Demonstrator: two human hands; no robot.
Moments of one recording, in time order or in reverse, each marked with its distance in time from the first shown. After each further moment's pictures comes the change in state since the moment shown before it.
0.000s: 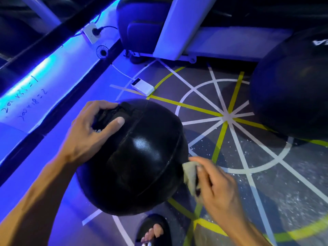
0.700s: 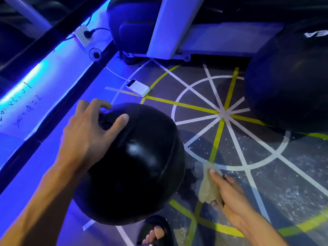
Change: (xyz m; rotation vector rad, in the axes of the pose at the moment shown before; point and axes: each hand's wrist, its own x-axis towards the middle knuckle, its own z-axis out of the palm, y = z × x) left_hand 0.002 0.038 0.014 0.370 0.053 -0.129; right_hand -0.002 0.048 -0.001 0.802 0.057 1.135
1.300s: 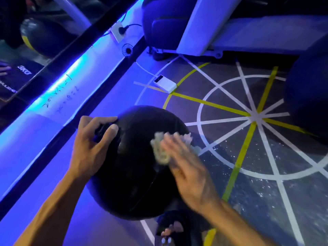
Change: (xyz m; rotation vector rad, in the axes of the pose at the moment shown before) left_hand -0.032 -0.082 -0.014 -0.336 0.113 -0.051; right_hand -0.023 0.003 0.127 -0.670 -0.466 -1.388
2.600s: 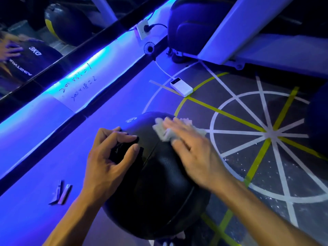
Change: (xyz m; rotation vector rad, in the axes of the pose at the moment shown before) left_hand -0.050 -0.007 -0.004 -0.201 0.102 0.062; right_hand 0.078 -0.027 -0.005 -0.053 -0.293 0.056
